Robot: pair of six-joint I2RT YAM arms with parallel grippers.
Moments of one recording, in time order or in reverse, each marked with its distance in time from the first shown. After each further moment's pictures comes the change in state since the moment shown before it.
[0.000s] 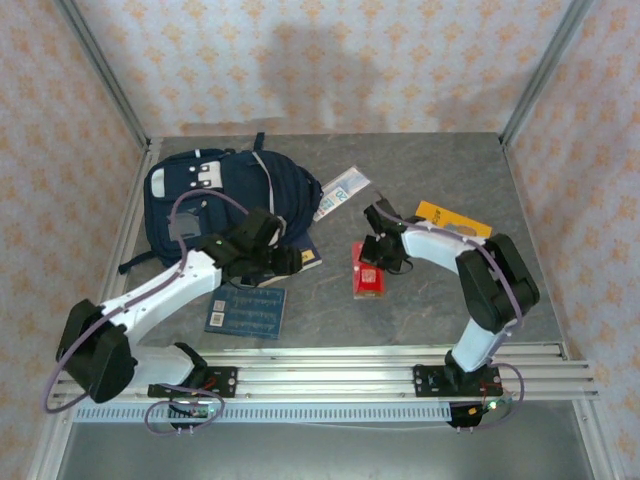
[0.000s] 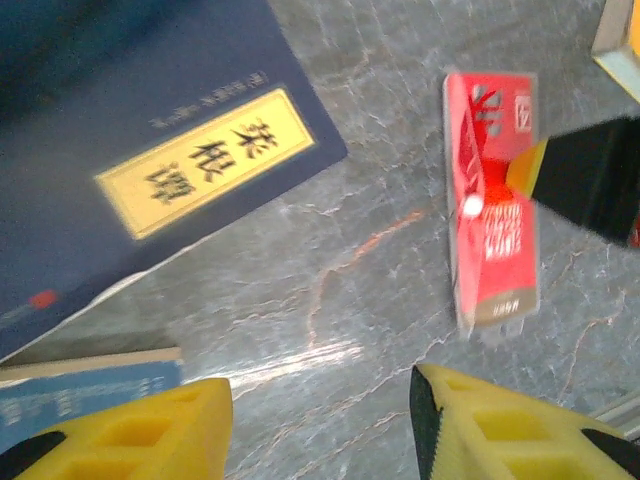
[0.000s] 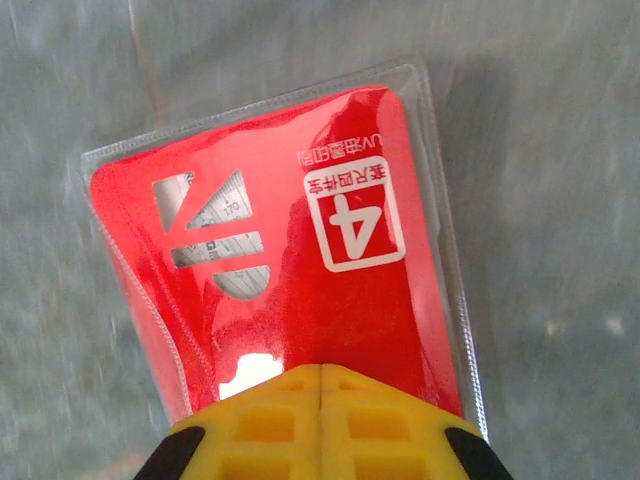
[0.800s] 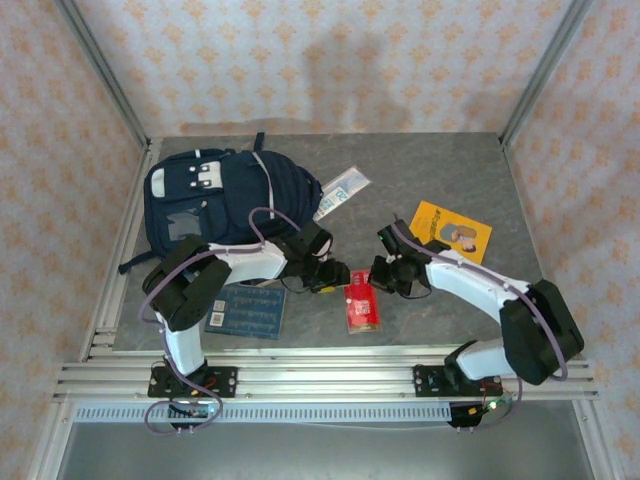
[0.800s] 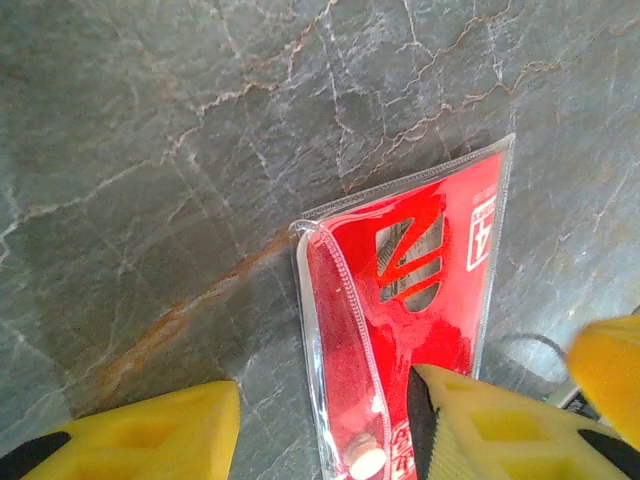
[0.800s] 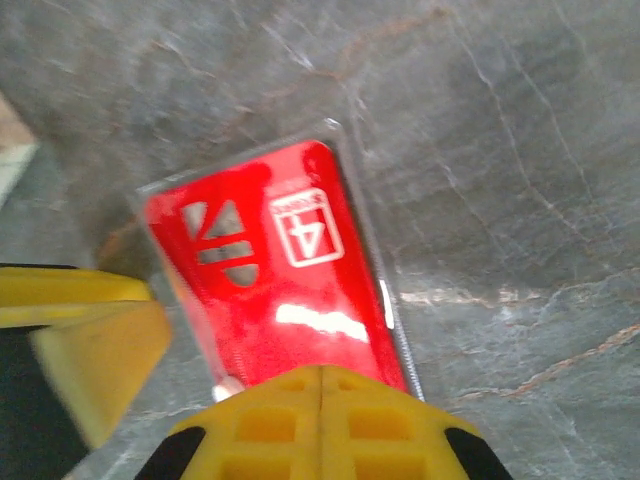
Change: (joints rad) left arm -0.105 0.506 0.079 0.390 0.298 -0.182; right arm 0.017 -0.273 -0.181 -0.053 -0.109 0.055
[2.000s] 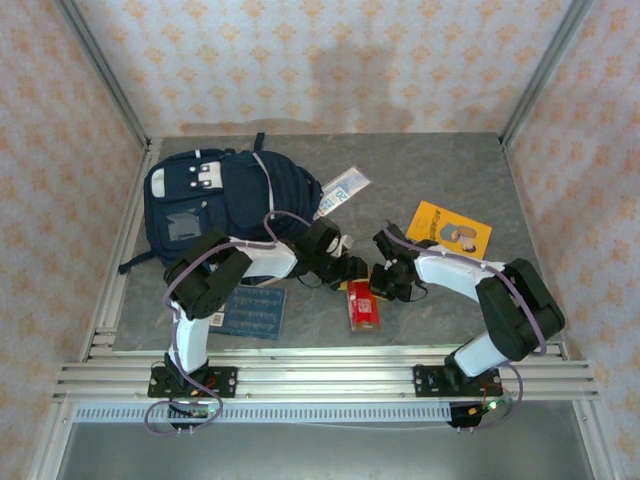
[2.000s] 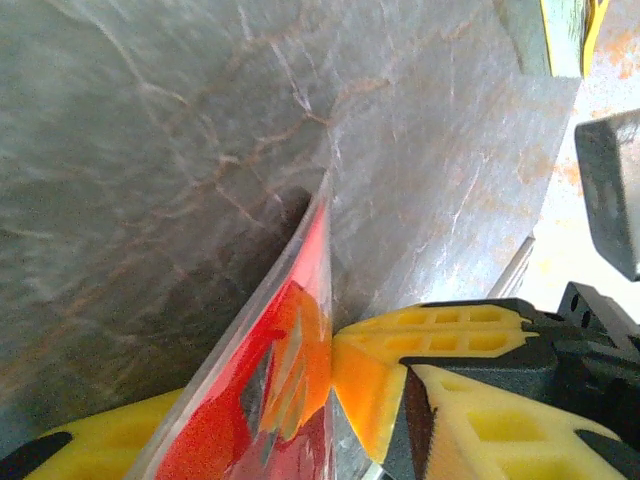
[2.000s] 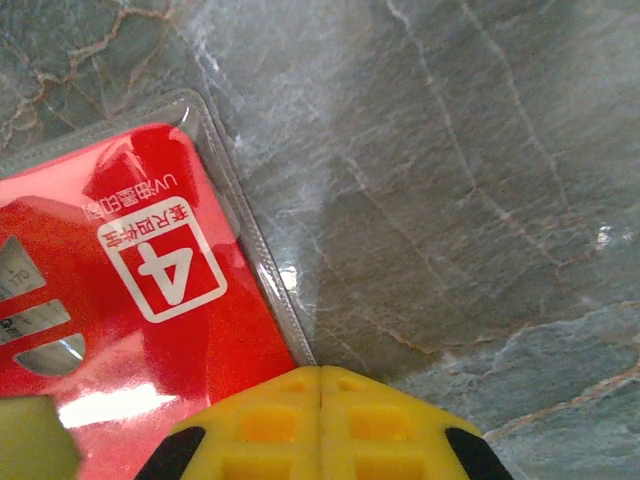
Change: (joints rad) left arm -0.010 0.137 0.049 0.281 0.205 -0.118; right arm -0.011 0.127 -0.007 0.006 -0.002 -0.022
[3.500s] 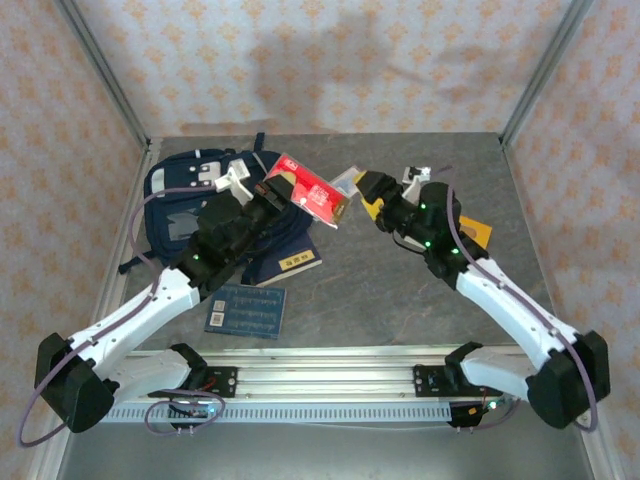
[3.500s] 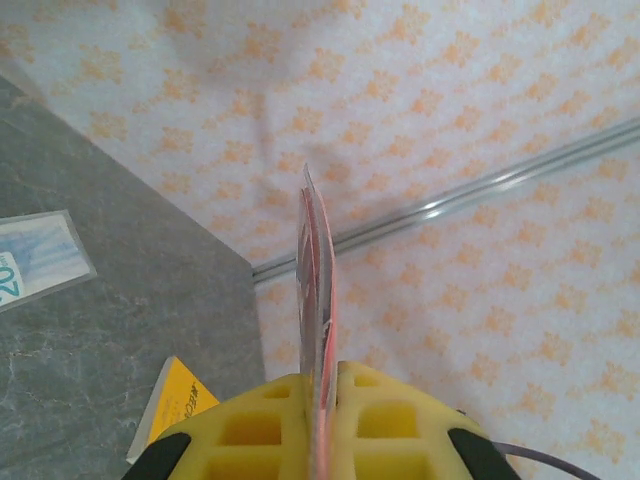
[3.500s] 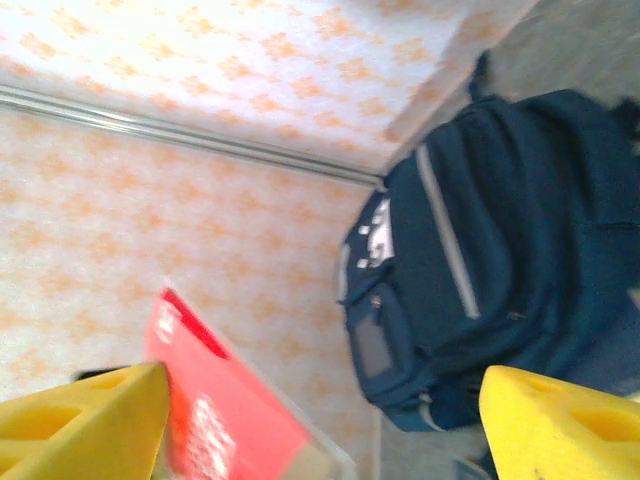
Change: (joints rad) left arm 0.126 -0.880 -0.189 0.132 -0.762 -0.155; right arm -0.045 -0.373 0.113 0.749 -0.103 0.446
